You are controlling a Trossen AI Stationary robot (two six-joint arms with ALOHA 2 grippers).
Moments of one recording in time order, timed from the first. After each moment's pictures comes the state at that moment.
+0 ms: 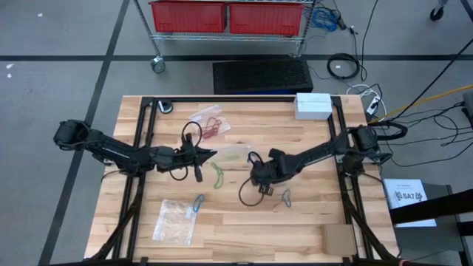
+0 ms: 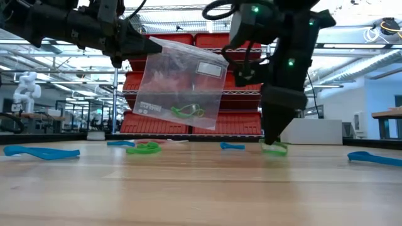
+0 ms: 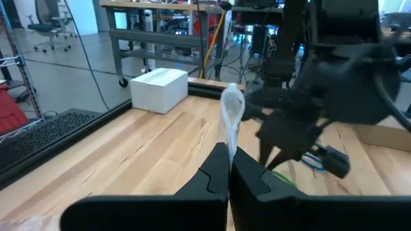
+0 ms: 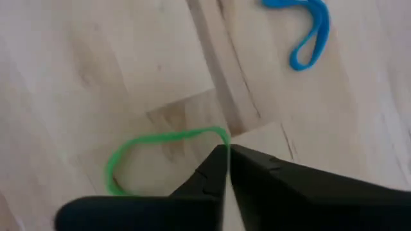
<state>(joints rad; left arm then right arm) -0.15 1.13 0.34 0.72 -0.43 -0.10 0.19 1.84 1.13 -0.69 0.31 0.49</state>
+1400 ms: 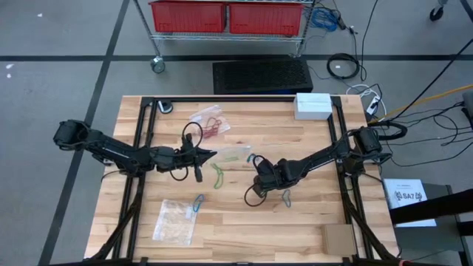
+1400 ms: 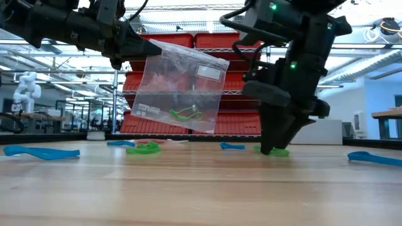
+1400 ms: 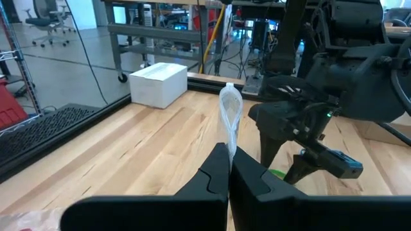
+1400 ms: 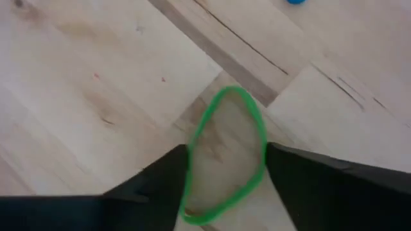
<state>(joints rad) -0.15 1.13 0.34 0.70 -0.42 -0.11 0.25 1.83 1.03 -0.53 0.27 1.07</state>
